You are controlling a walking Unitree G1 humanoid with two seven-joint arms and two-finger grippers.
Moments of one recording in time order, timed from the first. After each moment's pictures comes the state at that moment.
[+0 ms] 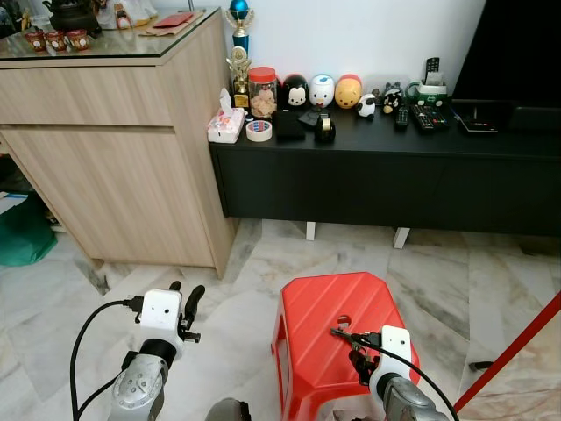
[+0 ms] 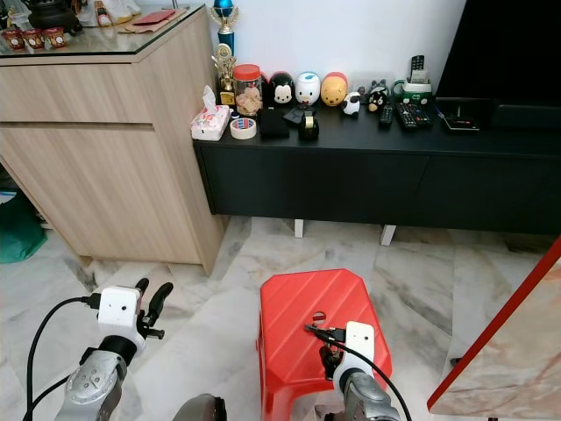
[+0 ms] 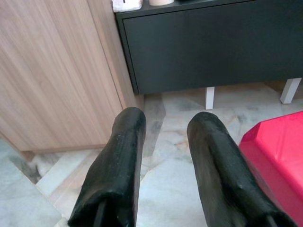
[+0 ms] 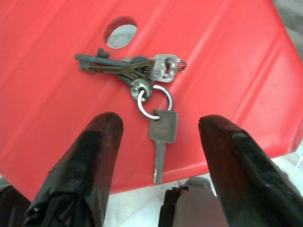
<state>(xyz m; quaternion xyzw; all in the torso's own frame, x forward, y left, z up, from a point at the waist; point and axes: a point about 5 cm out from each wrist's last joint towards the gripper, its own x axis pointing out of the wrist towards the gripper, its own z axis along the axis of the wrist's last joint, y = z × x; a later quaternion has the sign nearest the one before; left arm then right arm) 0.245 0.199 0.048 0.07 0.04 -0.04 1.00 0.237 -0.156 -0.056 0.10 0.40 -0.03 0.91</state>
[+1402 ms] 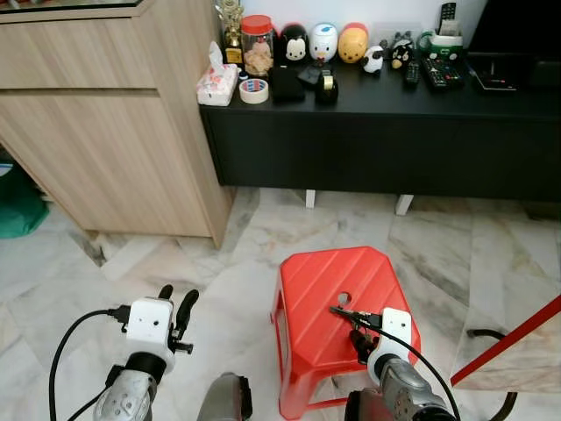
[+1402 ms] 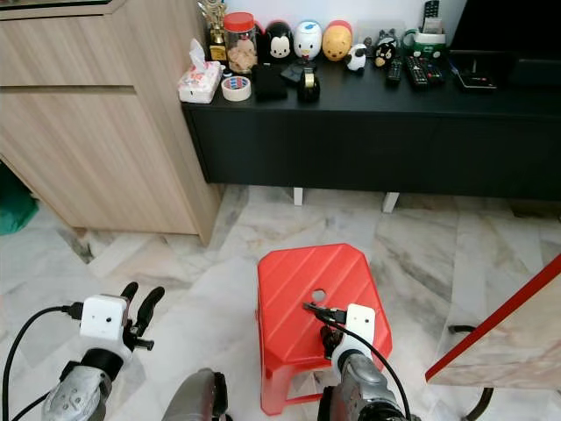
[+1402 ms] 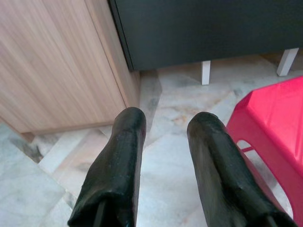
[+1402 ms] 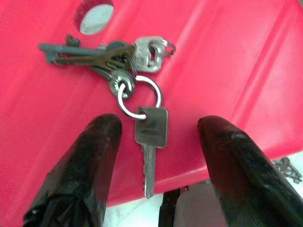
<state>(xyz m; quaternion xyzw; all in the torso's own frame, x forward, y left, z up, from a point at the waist) 0.216 0.198 0.077 0.09 0.02 -0.04 1.00 0.259 -0.152 -0.041 0.11 0.36 -0.03 0.93</state>
